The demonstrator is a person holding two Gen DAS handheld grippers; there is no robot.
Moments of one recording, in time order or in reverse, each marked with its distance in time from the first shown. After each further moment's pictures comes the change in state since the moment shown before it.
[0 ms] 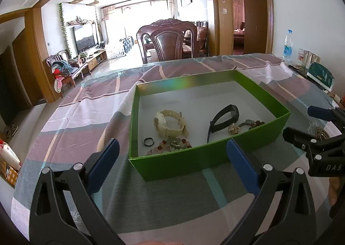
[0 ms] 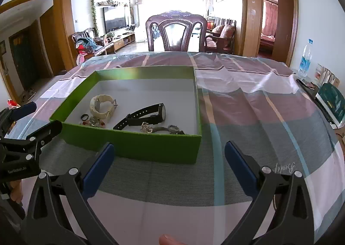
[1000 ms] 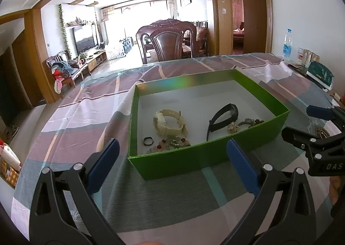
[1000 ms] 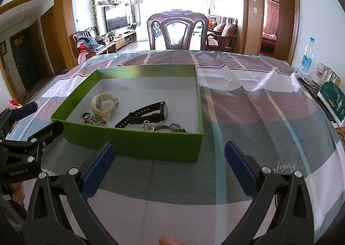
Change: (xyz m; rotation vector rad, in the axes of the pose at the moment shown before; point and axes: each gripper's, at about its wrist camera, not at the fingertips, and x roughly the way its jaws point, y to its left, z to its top) left arm 0.000 -0.003 -0.002 0.007 0.001 -0.001; right arm 0.001 0.003 -0.002 -0.001 0.007 0.008
